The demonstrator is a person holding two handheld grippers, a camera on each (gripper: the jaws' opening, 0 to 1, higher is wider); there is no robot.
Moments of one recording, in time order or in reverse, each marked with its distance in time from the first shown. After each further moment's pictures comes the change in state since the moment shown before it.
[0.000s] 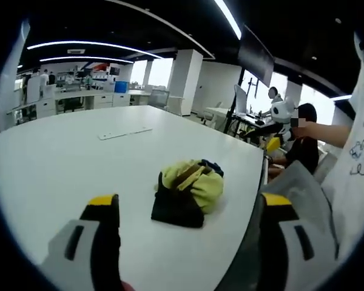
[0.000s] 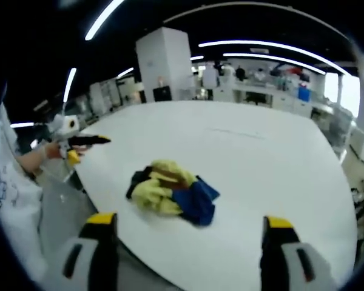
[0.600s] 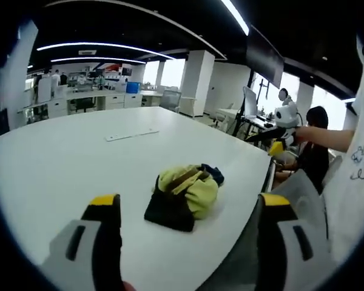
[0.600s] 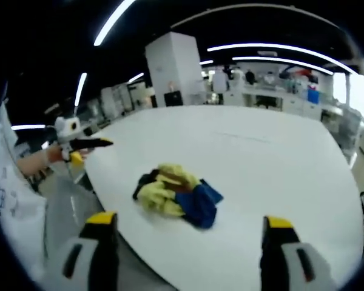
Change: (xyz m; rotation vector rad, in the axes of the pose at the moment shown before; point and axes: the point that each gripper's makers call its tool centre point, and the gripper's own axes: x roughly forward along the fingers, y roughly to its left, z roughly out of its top) left arm 0.001 -0.035 0.015 -0.018 -0.001 0.120; right arm -0.010 -0.019 0.002 -0.001 -0.050 0.108
